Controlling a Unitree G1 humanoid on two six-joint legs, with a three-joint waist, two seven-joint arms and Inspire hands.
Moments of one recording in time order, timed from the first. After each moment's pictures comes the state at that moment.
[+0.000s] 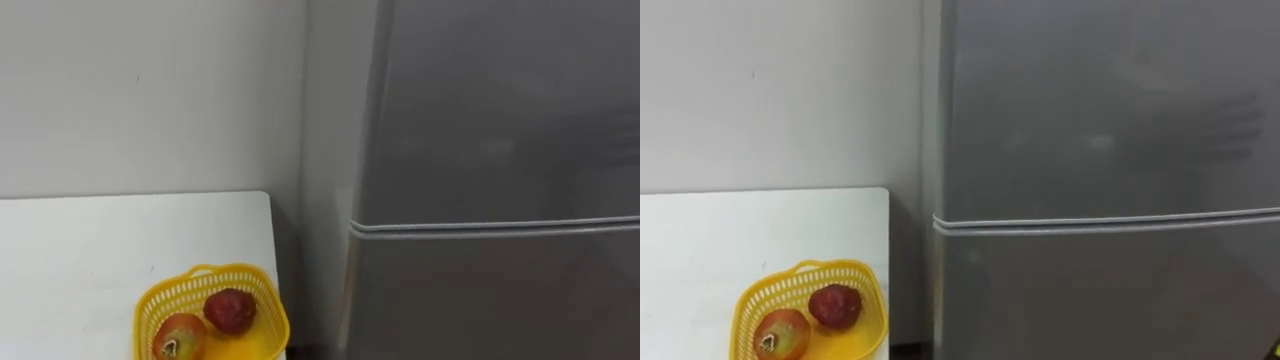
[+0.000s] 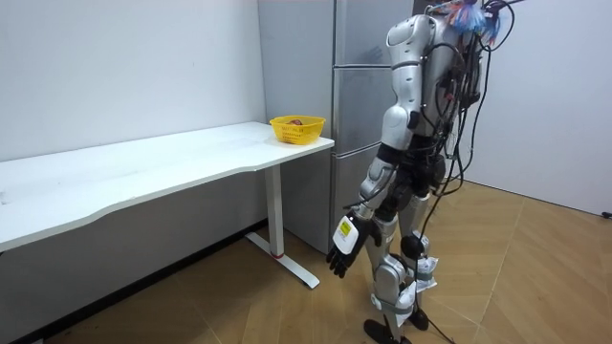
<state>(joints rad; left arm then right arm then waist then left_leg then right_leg) 0.31 0.24 0.08 1.11 0.32 0.00 0.09 0.14 -0.37 -0.38 -0.24 0.59 -0.23 -0.63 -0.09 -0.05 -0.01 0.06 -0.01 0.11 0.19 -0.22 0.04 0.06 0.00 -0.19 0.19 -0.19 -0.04</state>
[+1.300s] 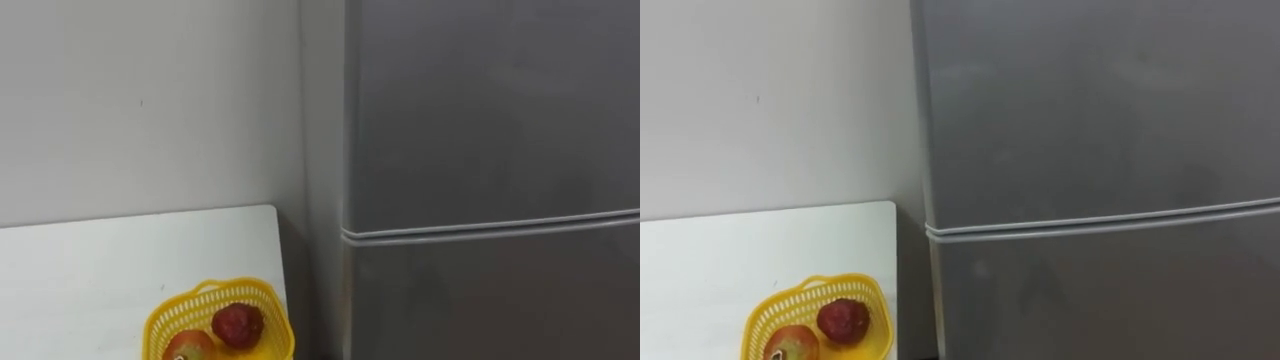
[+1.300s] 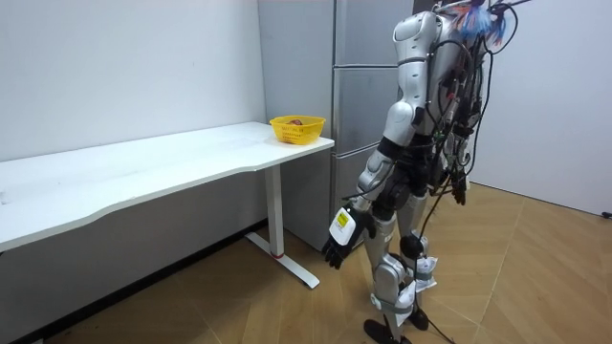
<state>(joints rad) 0.31 0.18 0.08 1.01 0.33 0.13 0.07 0.24 -0.21 -0.17 1.18 0.39 0.02 -0.36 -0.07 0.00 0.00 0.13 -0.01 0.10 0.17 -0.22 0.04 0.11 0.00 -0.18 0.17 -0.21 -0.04</state>
